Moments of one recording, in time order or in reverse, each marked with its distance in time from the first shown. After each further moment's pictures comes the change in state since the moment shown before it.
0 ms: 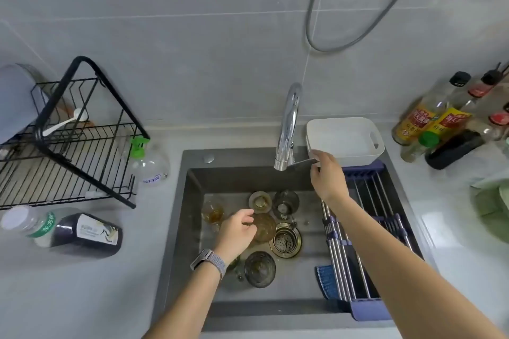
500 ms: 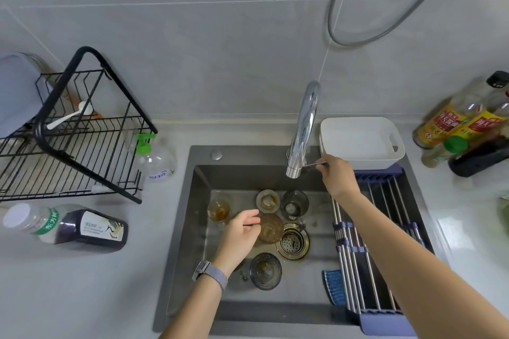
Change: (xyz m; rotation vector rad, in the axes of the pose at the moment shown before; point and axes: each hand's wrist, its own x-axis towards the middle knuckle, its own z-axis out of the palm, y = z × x) left_hand 0.008 -0.010 0.000 -0.253 0.045 -0.064; right_hand 0.037 0.016 0.018 -0.140 -0.105 0.017
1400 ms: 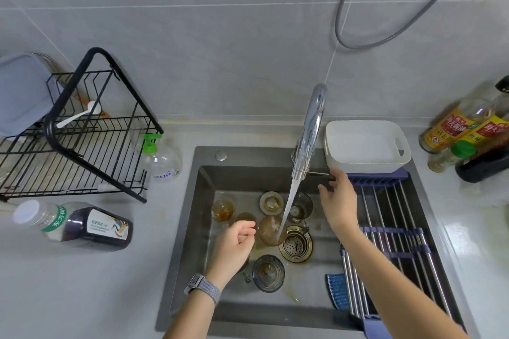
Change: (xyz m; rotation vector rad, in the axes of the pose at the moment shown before) left_hand -0.021 -0.012 -0.014 0.154 0.053 0.057; right_hand -0.051 0.002 0.025 0.388 0.169 0.102
